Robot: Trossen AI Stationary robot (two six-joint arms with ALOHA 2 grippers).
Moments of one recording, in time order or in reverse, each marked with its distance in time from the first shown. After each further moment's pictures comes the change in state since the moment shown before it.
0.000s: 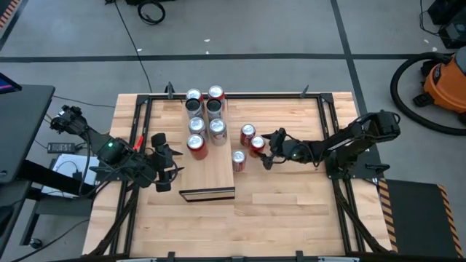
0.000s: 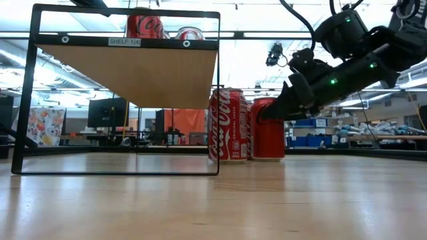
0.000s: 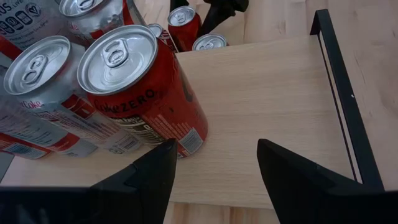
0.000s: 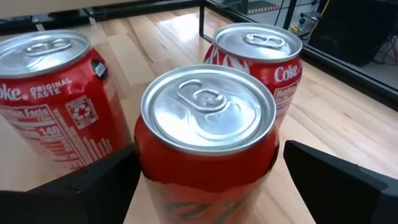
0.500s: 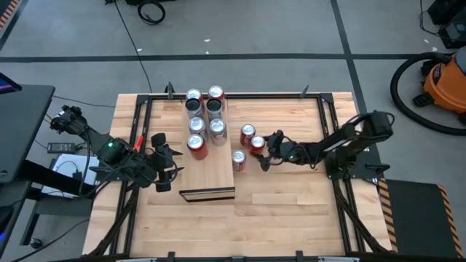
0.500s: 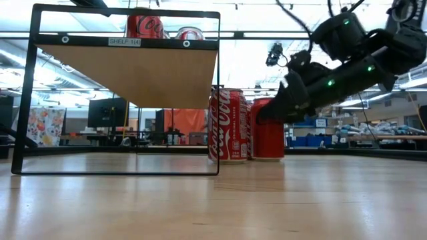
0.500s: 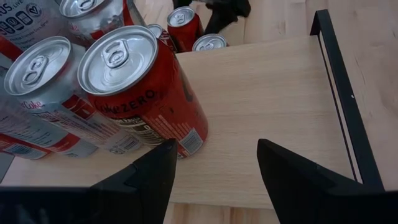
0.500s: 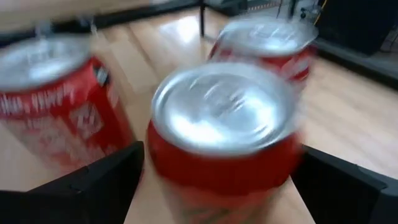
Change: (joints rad) left arm 0.000 0.000 0.000 0.000 0.000 0.001; right arm 0.018 0.070 0.016 0.055 0.006 0.066
